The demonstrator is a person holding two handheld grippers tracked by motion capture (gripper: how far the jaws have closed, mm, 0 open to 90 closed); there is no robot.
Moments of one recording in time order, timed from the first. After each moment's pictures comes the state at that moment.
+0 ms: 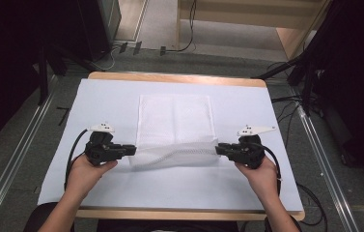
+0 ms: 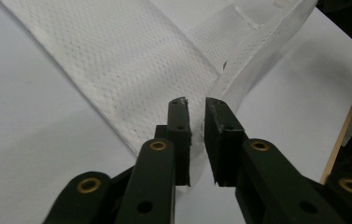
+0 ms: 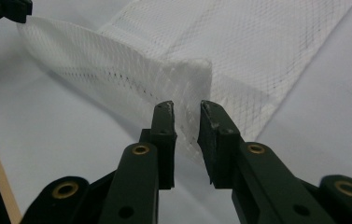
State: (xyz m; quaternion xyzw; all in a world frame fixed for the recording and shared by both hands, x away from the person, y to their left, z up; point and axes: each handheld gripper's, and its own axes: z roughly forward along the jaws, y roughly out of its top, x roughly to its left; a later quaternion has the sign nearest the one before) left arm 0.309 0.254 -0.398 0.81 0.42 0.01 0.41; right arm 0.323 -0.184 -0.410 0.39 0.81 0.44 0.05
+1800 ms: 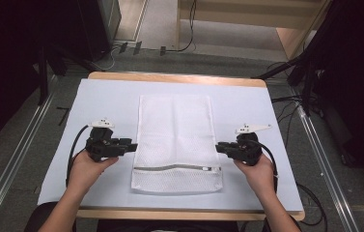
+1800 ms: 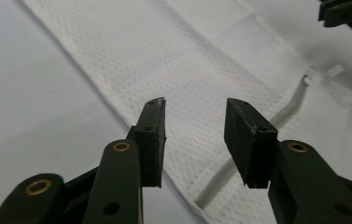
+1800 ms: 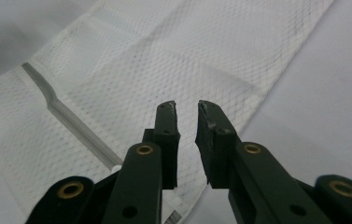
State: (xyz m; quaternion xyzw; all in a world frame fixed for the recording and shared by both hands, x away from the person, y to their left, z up) left arm 0.328 0.256 -0.407 0.80 0.45 0.03 0.40; right arm 0.342 -0.183 -0.430 0.41 0.81 0.42 0.04
